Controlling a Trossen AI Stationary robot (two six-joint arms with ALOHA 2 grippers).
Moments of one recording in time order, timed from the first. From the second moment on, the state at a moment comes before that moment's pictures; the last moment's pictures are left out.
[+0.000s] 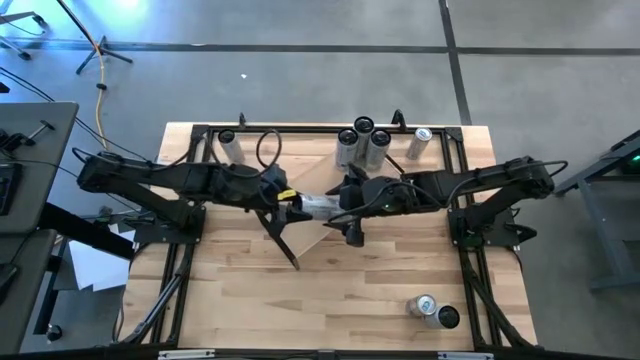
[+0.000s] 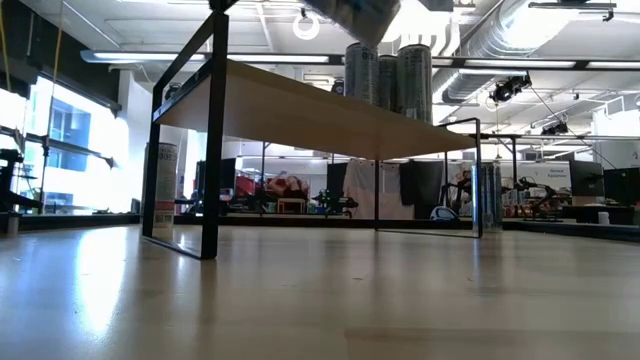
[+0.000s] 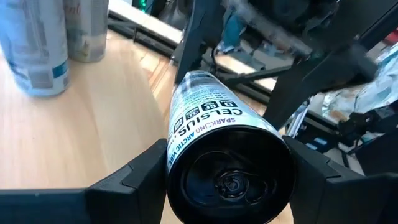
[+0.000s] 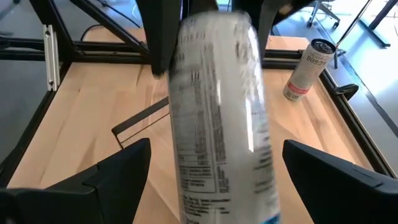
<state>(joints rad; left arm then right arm) -0.15 1.24 1.19 -0.39 -0.17 -0.51 0.19 1.50 1.43 -0.46 0.24 0.04</state>
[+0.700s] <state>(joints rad) -0.15 1.26 1.19 -0.37 -0.17 -0.50 0.19 1.54 1.43 -0.47 0.28 0.07</state>
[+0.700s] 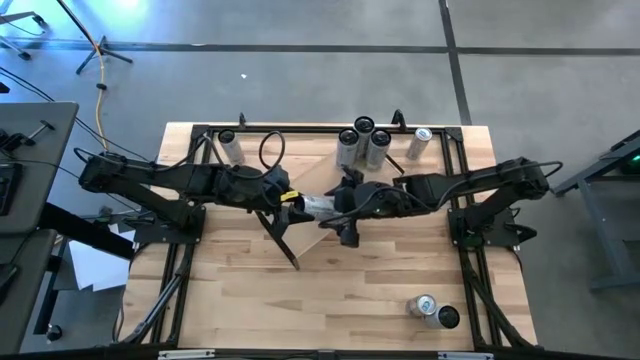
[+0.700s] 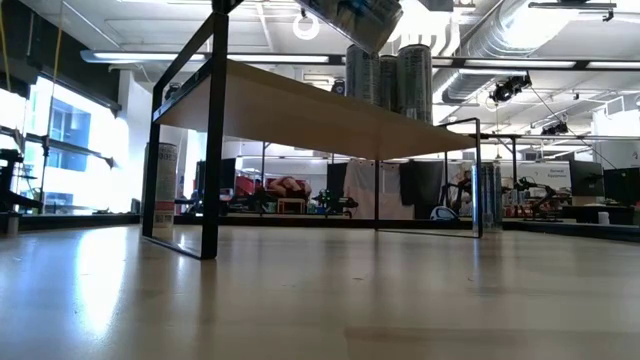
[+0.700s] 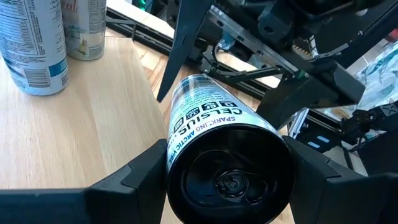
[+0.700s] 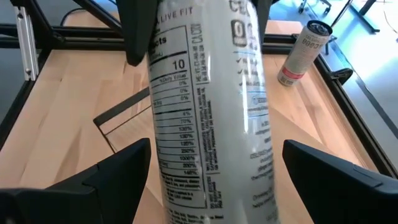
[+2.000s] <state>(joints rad) -0.15 1.26 1.19 -0.38 -0.17 -0.49 0.19 1.56 1.43 -0.47 0.29 0.10</state>
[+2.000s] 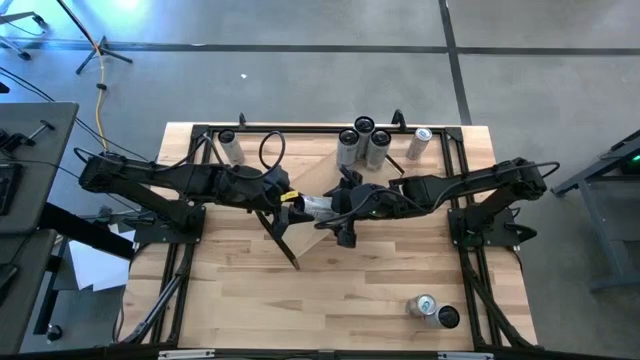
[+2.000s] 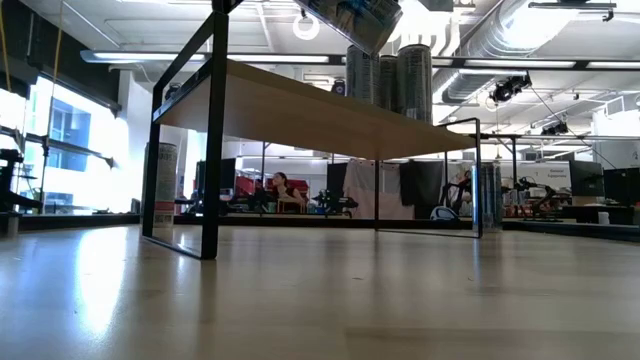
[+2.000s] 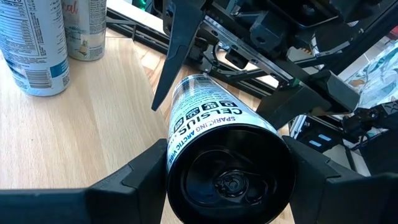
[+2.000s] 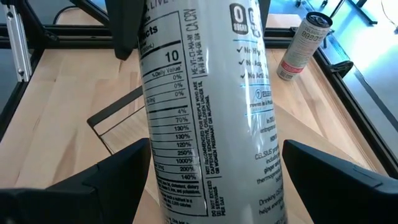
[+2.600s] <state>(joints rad) -0.15 1.26 1.19 -0.38 -0.17 -0.49 0.19 1.57 1.43 -0.47 0.33 0.12</state>
